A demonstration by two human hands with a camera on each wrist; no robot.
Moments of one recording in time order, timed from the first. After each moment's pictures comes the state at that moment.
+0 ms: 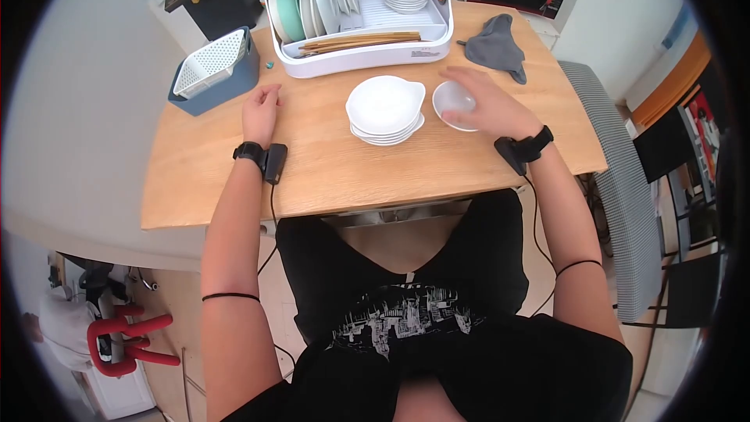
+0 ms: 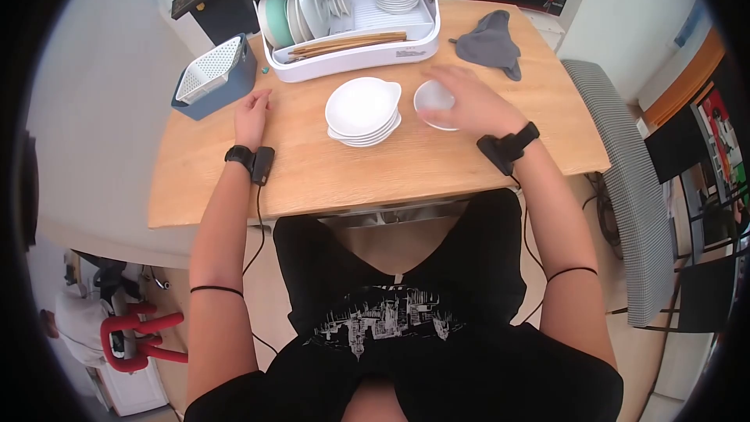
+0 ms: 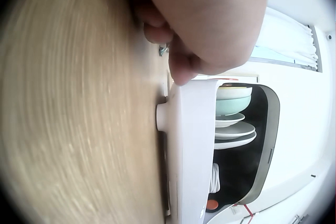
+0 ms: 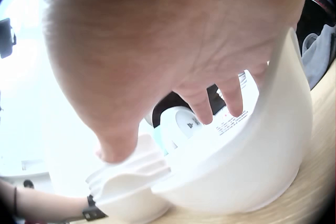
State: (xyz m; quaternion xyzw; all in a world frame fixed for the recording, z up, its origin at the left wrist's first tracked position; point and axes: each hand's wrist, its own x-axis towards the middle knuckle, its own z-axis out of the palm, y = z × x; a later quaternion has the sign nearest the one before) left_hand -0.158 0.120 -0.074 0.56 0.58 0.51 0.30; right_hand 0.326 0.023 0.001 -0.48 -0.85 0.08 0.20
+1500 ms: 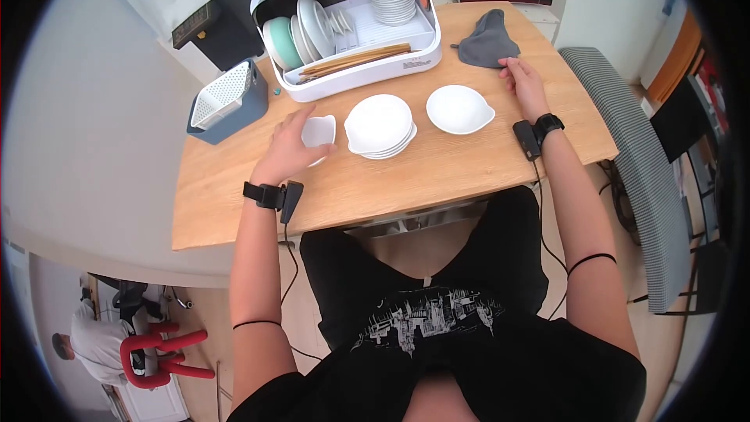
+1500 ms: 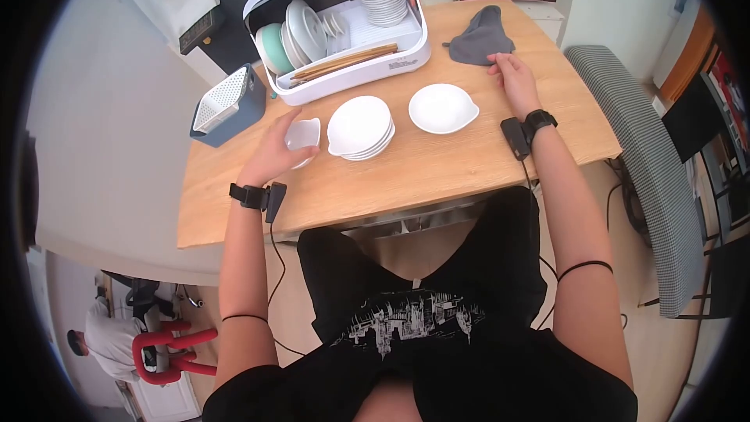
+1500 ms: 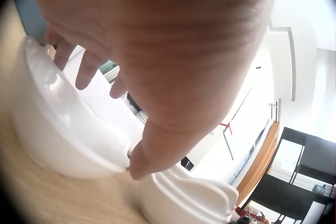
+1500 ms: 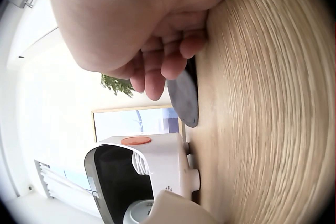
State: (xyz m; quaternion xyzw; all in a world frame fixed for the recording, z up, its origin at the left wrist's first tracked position) left_hand -0.095 0.043 0.007 0.80 0.54 0.21 0.17; right_hand 0.427 0.075 -0.062 -0.52 -0.47 0.36 0.61
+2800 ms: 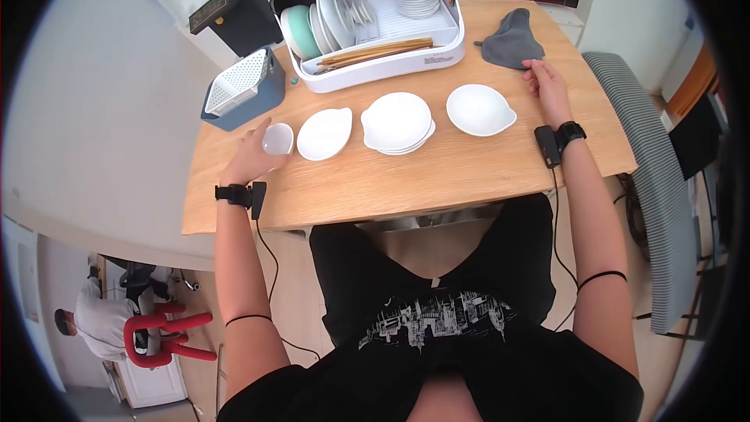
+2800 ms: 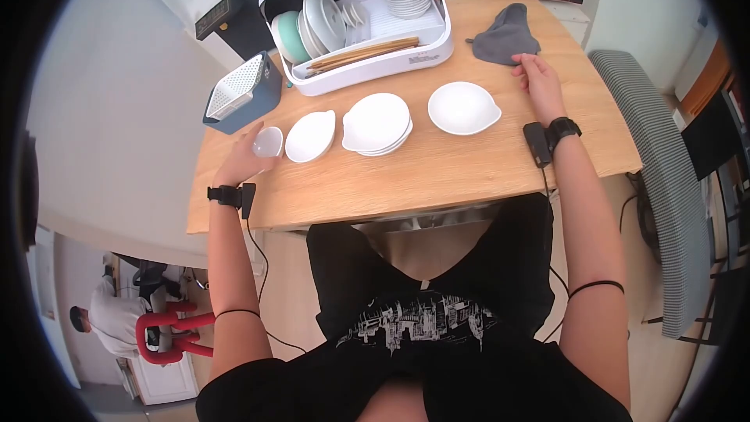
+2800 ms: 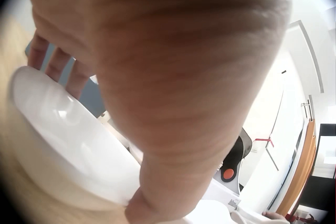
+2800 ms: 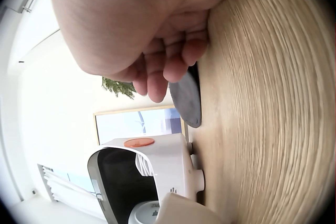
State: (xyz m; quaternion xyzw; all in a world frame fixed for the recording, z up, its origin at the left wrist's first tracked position) left_hand -0.204 0.039 0.021 0.72 0.67 0.10 0.13; right_hand 0.434 0.083 -0.070 -0.52 -0.48 0.36 0.61
